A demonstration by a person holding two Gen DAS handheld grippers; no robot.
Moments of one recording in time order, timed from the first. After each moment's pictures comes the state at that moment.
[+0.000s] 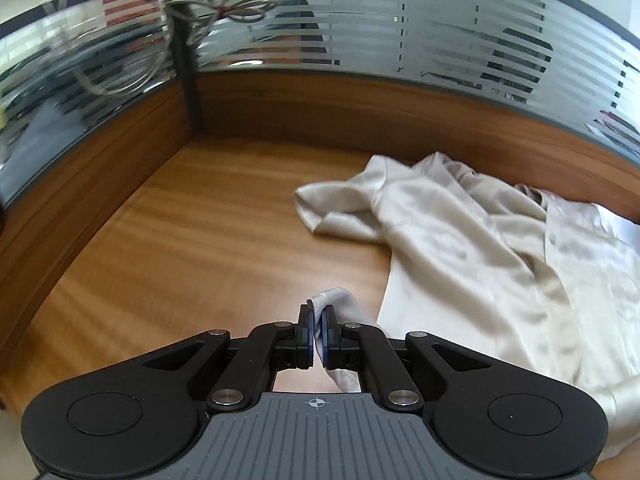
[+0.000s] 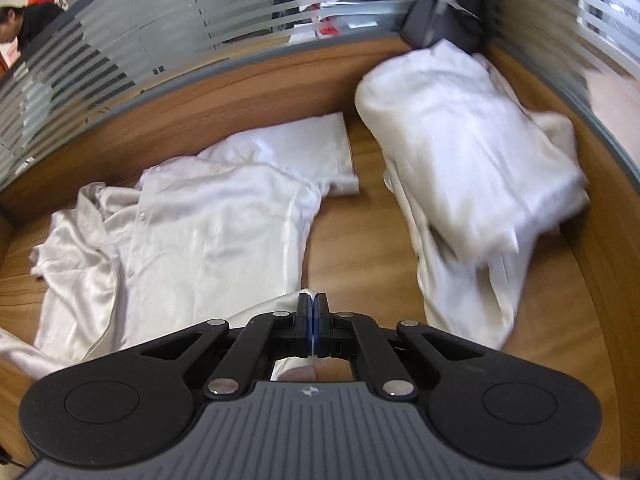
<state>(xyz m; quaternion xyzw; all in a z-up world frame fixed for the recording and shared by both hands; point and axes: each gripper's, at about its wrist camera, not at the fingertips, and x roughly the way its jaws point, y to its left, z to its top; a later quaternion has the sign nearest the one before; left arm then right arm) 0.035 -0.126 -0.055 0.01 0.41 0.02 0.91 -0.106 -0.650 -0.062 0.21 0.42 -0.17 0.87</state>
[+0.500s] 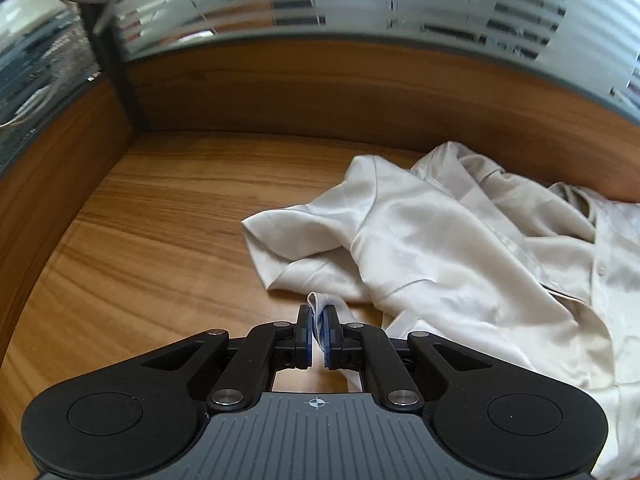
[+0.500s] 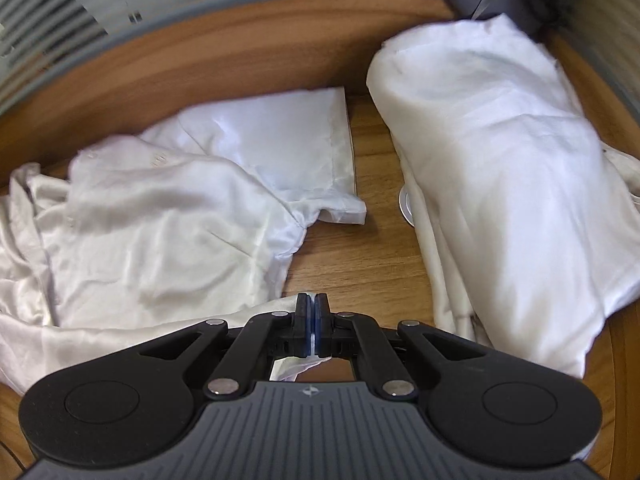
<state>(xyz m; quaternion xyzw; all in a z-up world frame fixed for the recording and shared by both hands) 0.170 -0.165 -0.099 0.05 0.47 0.01 0.88 0.012 -0.694 -0.121 0.18 0.50 -0.18 0.83</state>
